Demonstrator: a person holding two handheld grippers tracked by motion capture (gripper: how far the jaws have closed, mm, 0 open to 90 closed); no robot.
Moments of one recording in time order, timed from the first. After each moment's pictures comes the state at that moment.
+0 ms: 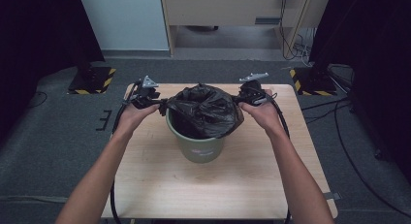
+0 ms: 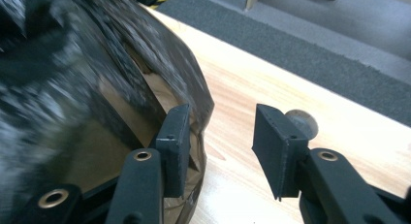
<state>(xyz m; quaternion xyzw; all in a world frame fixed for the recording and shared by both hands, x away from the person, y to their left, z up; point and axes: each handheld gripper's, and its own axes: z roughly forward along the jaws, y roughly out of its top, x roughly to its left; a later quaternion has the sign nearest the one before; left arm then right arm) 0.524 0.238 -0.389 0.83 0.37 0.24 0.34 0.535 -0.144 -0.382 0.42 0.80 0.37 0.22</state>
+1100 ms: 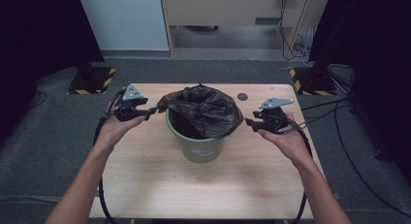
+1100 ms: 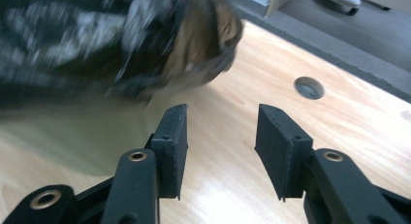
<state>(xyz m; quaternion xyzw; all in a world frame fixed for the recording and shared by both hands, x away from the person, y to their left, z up) 0.468 0.266 -0.379 0.83 0.34 0.25 0.38 0.439 -0.192 -0.387 0.36 0.82 0.39 0.21</state>
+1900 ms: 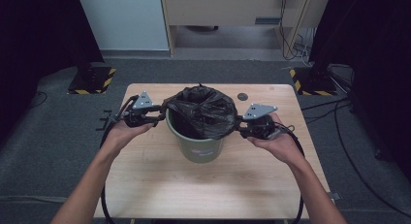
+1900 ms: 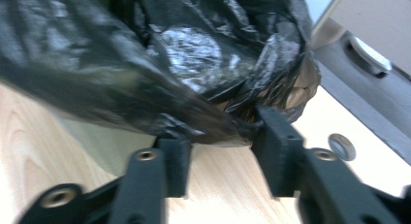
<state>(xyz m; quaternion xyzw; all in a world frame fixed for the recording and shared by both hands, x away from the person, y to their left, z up) 0.457 0.240 -0.390 0.85 0.27 0.23 0.39 0.426 -0.156 -0.387 0.22 0.86 0.41 0.21</state>
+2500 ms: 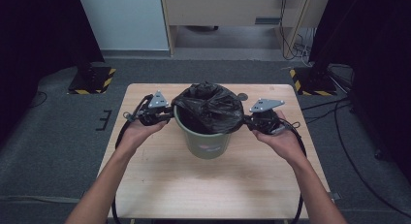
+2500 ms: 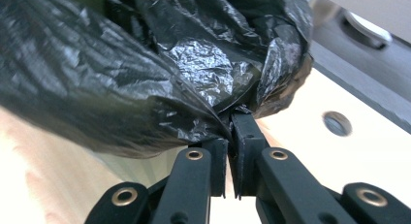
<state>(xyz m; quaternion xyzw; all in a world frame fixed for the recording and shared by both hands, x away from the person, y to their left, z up) 0.470 0.194 -0.392 0.85 0.27 0.23 0.38 0.441 -0.174 -0.382 0.29 0.84 0.41 0.21</state>
